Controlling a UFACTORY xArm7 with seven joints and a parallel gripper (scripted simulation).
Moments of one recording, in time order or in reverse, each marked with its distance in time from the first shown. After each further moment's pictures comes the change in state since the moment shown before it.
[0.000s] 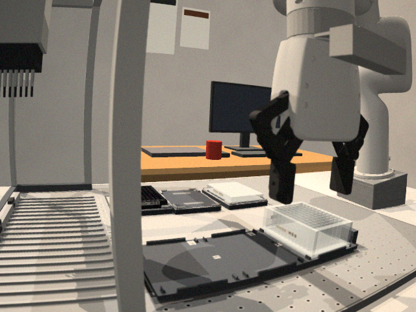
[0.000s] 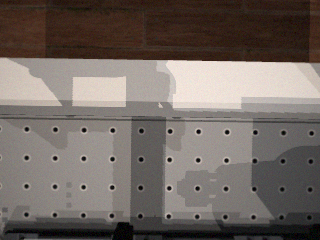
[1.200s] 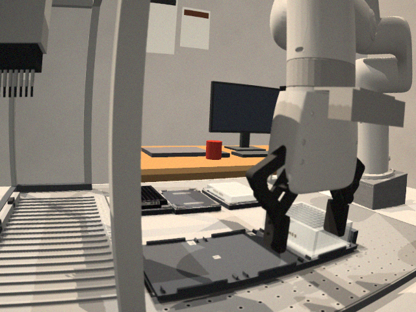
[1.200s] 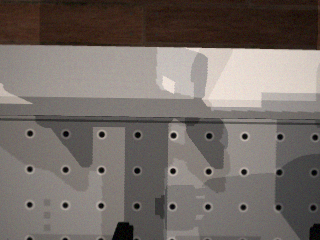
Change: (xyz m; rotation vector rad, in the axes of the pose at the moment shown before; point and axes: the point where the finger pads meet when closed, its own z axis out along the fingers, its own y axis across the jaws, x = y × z) arm 0.000 0.000 0.052 0.000 0.000 0.000
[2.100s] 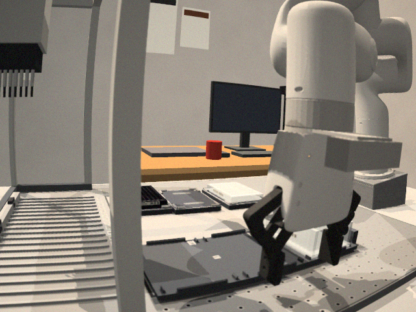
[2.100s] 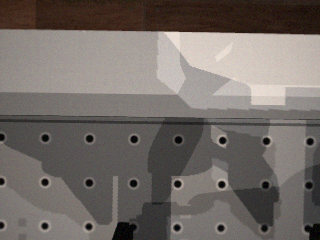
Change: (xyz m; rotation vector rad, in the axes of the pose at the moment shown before) arm 0.000 0.000 0.040 0.001 -0.001 0.000
